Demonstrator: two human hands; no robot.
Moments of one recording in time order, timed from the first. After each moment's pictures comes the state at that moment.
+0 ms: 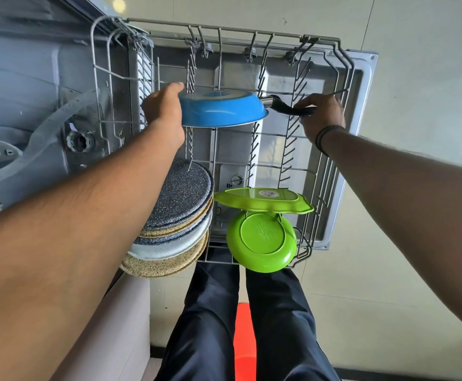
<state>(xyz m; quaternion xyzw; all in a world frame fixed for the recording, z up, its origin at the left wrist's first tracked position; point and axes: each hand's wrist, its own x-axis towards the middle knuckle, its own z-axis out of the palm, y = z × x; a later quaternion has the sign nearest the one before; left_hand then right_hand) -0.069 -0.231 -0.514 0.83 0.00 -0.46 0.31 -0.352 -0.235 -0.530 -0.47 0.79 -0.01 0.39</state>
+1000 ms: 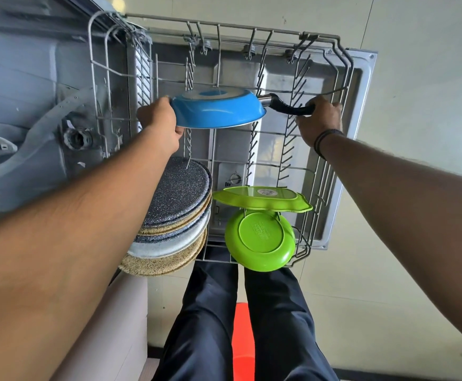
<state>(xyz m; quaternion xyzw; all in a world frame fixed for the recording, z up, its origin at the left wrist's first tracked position) -0.060 -0.216 -0.514 0.82 0.07 -0.49 0.28 -0.350 -0.224 -0.528 -0.46 0.80 0.04 0.38</state>
